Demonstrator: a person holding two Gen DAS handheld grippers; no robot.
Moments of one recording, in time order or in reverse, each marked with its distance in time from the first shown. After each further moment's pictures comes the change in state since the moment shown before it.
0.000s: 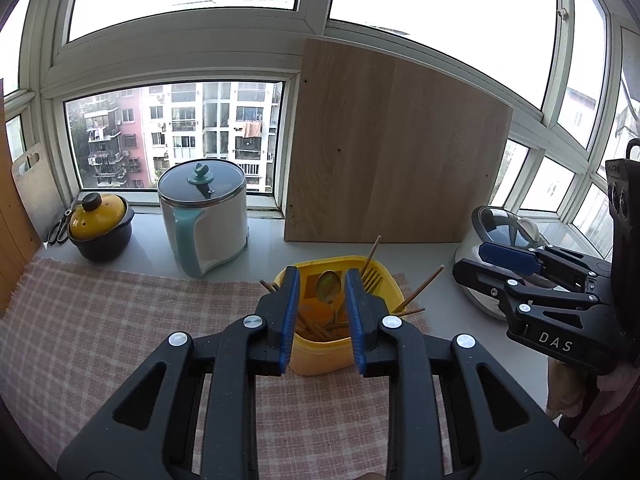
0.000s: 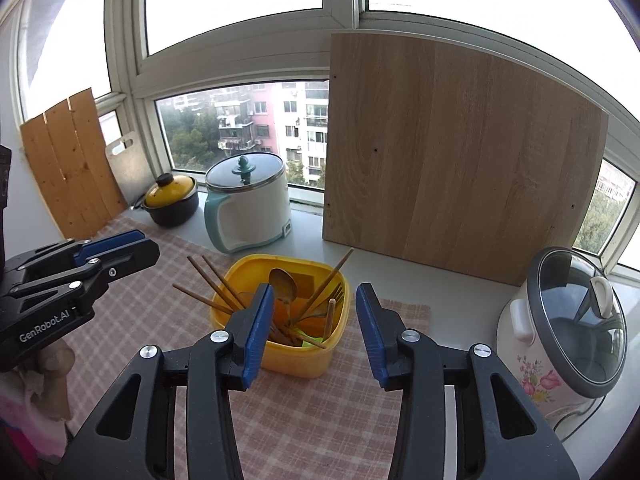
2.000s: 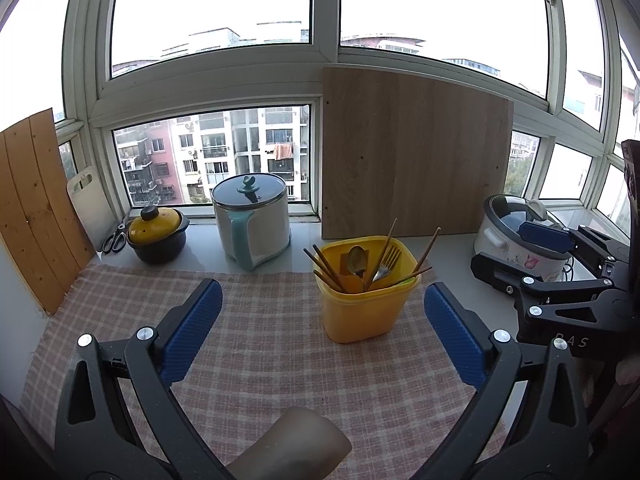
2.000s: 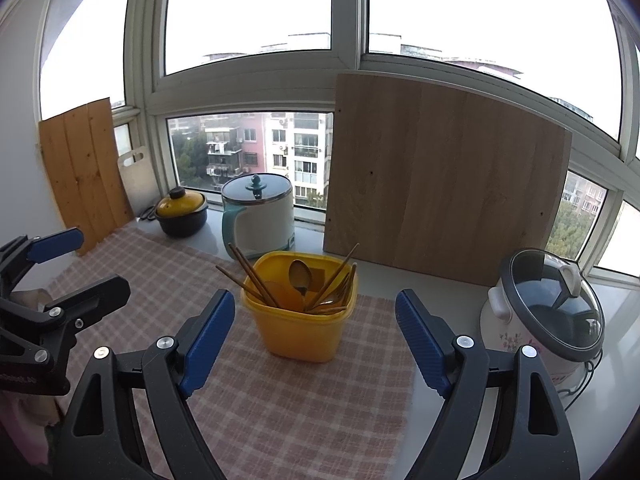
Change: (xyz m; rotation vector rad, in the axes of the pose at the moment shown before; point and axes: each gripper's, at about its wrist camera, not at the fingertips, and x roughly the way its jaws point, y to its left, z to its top) left arm -0.086 -0.014 -0.039 0.072 -0.069 0.147; right arm -0.055 0.031 -0.032 -0.019 -0.109 -0.043
